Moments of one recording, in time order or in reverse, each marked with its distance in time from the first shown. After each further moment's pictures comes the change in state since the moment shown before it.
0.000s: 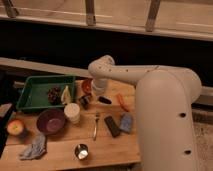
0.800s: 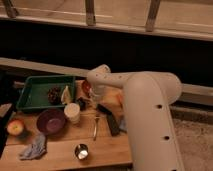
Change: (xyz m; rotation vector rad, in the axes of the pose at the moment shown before) arm -0.001 0.014 0.084 -0.060 0.069 -0.001
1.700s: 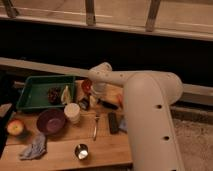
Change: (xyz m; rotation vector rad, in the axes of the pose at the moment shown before) arm -0.002 -0.021 -0.004 0.017 -0.014 0.067
